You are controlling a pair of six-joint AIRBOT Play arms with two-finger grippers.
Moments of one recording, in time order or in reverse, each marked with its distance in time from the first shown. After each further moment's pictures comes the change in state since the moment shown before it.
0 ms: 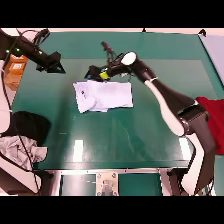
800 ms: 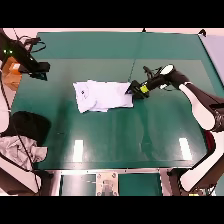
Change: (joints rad) left arm 0.005 0.000 0.000 0.449 -0.056 0.019; right arm -0.315 0.130 -0.522 -0.089 0.136 -0.005
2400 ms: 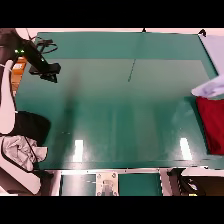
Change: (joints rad) left arm -0.110 0.000 0.000 -0.072 -0.037 -0.053; right arm -1.073 0.372 0.351 0.008 0.201 0.096
